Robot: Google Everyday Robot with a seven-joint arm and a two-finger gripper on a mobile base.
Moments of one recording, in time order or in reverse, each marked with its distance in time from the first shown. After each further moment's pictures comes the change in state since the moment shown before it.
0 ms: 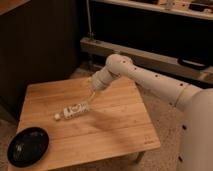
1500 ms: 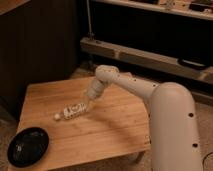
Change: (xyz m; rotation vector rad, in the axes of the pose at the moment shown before) arm 0.057 0.013 0.110 -0.170 0.028 -0.013
